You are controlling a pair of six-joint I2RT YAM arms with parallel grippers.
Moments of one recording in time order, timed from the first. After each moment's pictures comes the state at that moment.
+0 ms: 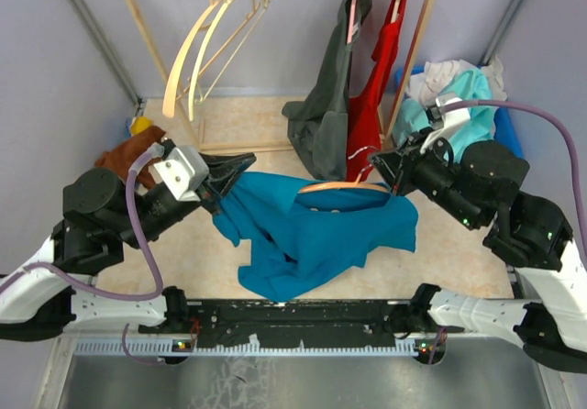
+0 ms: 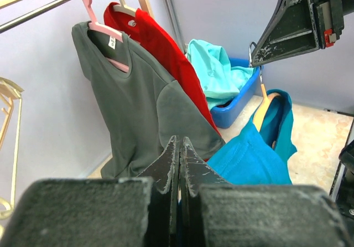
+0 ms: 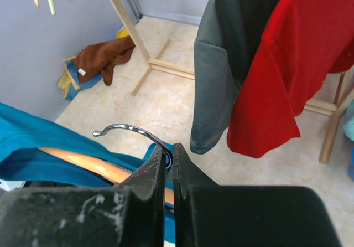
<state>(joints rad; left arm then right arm) -1.29 0.92 1.49 -0.40 -0.34 0.30 0.92 0.90 1.60 -0.85 0.30 0.30</state>
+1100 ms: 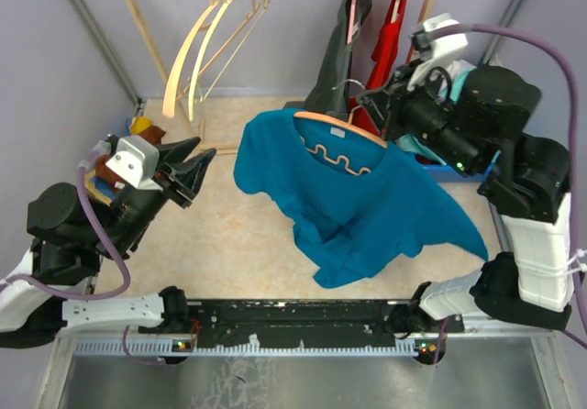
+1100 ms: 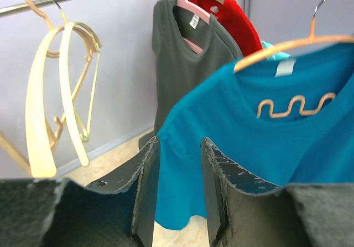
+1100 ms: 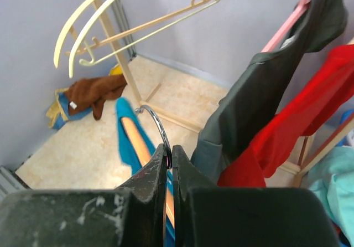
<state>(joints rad) -1.29 0.78 1.39 -0.37 -0.63 0.25 0.92 1.32 2.35 -1.06 0.34 0.11</state>
